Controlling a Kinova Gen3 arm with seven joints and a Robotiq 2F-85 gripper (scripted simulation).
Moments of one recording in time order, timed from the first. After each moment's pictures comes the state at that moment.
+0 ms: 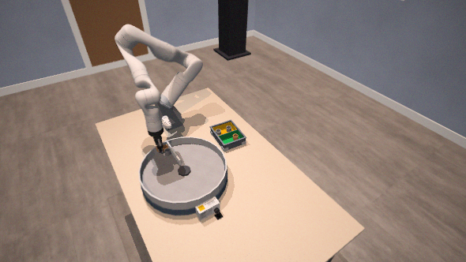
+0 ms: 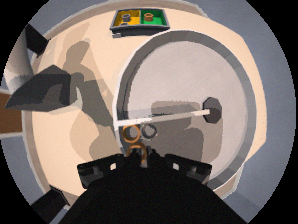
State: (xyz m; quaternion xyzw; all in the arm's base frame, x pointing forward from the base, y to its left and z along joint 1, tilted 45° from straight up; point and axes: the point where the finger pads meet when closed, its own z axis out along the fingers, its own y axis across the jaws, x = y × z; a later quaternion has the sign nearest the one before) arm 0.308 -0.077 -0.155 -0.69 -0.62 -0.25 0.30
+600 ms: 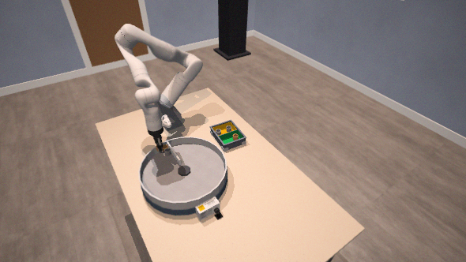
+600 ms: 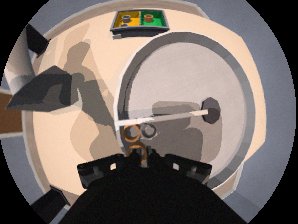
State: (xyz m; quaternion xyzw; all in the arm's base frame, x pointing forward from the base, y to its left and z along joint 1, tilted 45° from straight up) arm 0.309 -0.081 -0.151 -0.69 -0.62 -0.25 0.30
